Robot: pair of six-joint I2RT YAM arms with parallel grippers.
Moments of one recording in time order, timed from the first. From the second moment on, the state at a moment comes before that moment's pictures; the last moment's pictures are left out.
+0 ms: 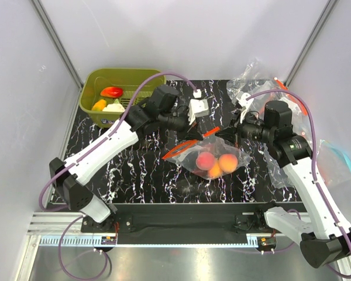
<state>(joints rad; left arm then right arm) -0.79 1.58 1.65 -0.66 0.68 0.29 0.30 1.00 1.16 -0.57 -0.73 -0.09</state>
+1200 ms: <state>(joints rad) -0.67 1.17 1.23 -0.63 0.28 -0.08 0.24 1.29 1.44 -0.42 -0.51 0.14</state>
